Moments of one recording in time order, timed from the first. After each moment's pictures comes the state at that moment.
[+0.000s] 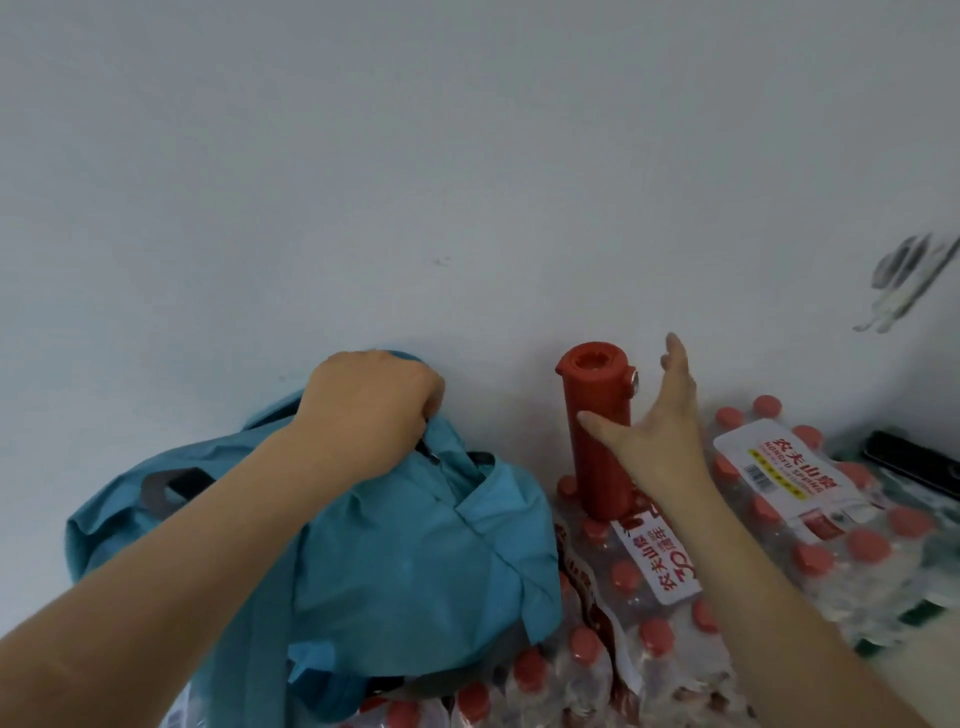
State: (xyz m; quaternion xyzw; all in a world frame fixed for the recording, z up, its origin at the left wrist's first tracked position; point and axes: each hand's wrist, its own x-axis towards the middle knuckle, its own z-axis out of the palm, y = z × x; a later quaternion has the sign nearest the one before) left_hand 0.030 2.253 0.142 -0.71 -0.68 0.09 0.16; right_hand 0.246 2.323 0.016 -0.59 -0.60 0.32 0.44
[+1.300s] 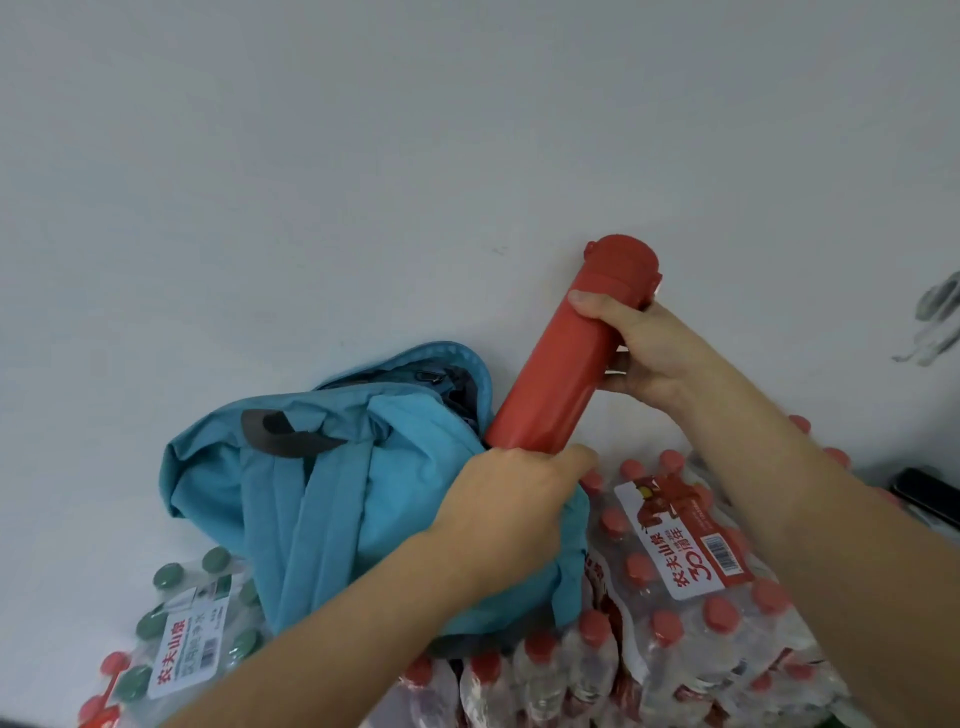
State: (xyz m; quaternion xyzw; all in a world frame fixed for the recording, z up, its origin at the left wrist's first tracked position) left_hand 0.090 2.191 0.073 -0.80 -0.58 -0.16 0.04; right_hand 0.212 2.340 0.109 -0.39 -0.46 0.70 0.40
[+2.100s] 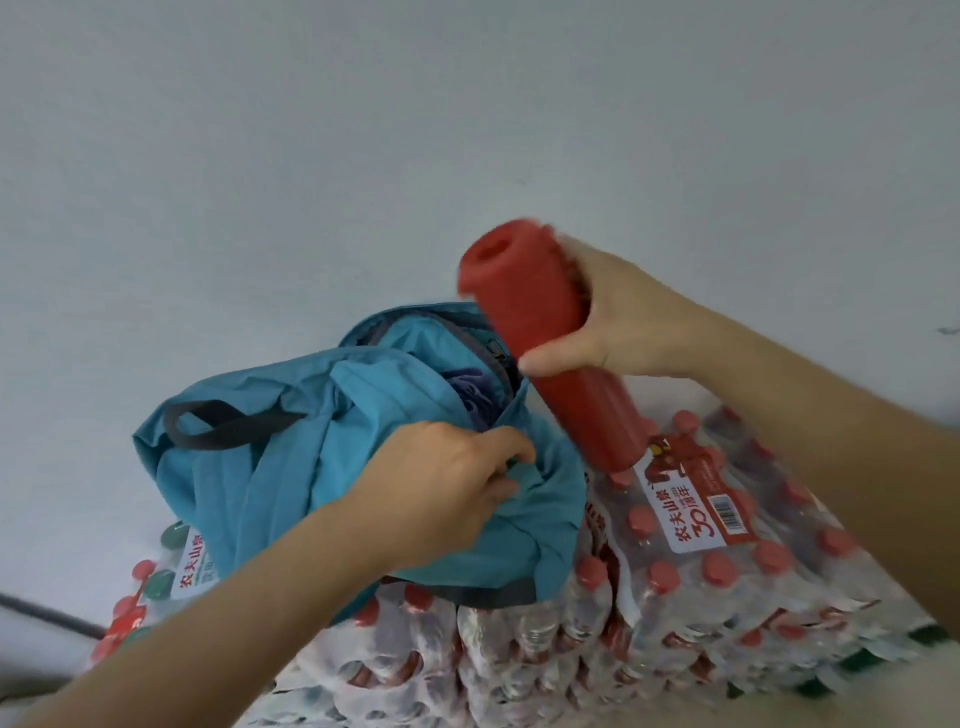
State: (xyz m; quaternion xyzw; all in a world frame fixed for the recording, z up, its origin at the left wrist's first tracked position) left_hand 0.049 2.147 0.066 -0.80 -0.58 -0.13 0.05; right_hand 0.203 2.299 0.124 -0.25 -0.86 0.39 0.23
